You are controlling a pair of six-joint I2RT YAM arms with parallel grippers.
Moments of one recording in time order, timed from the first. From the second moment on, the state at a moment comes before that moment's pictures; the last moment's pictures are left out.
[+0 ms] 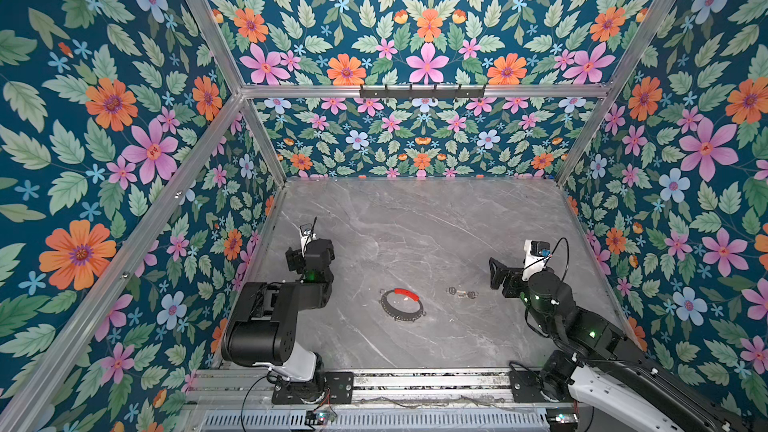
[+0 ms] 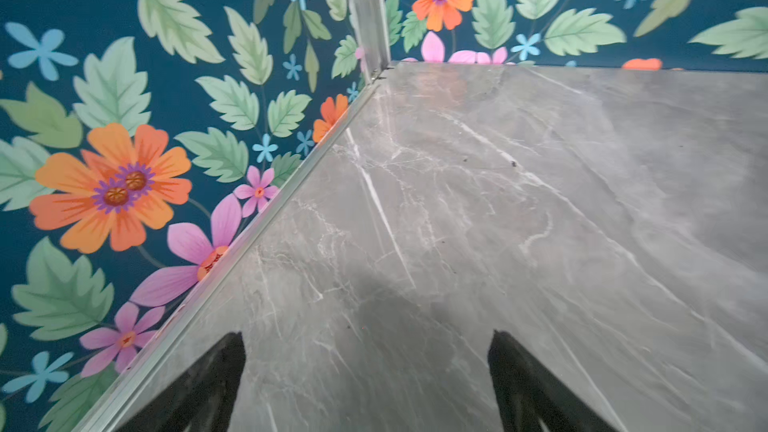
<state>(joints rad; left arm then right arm) -0.09 1.52 0.41 0.74 -0.55 -0.02 0.77 0.63 0.58 -0.40 0.56 0.50</state>
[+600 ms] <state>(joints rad) -0.03 1.50 0.37 0.87 -0.33 0.00 0.76 0.66 0.59 -0.33 0.63 0.48</state>
